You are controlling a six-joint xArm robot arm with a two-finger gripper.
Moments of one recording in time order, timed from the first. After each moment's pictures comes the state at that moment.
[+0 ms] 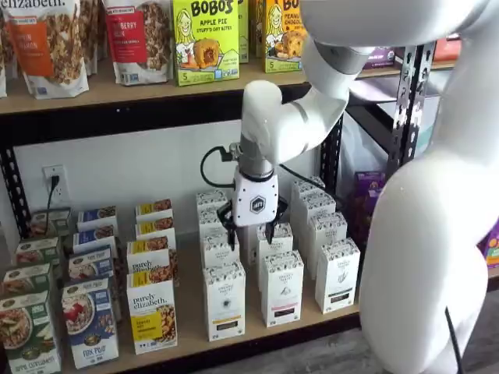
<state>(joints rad) 0.34 0.02 -0.65 -0.02 0.50 0.36</state>
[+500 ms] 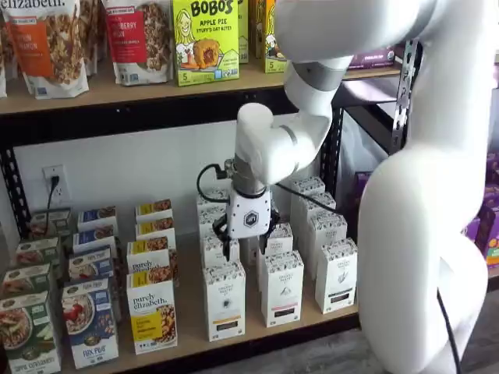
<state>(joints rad) 0.33 0.22 -0.73 -0.04 0.37 0.37</state>
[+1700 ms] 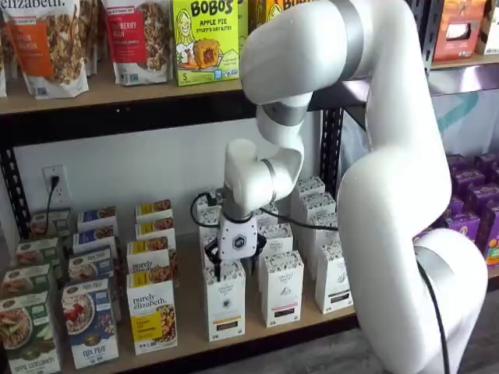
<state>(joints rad) 0.33 0.60 -1.02 0.06 0.33 0.28</state>
